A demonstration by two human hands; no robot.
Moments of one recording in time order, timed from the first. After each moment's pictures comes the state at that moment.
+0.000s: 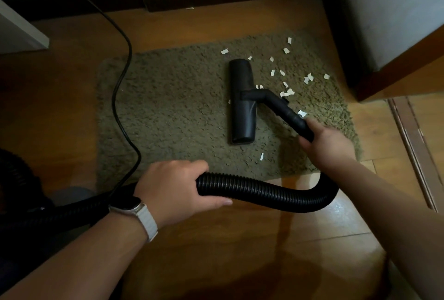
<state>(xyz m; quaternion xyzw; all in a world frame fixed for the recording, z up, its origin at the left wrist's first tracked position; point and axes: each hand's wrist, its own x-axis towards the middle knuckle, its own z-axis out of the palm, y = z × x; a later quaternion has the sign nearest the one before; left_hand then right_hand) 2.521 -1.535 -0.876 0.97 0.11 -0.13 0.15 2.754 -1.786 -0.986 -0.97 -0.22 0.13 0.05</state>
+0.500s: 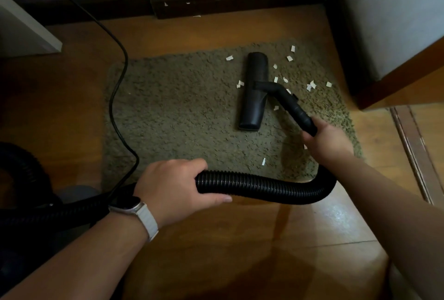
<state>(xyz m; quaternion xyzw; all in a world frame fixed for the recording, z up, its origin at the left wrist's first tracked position) 2.520 -1.533 -0.867 0.97 0.14 -0.13 0.16 2.779 -1.776 -0.990 -0.97 -0.16 0.17 0.11</state>
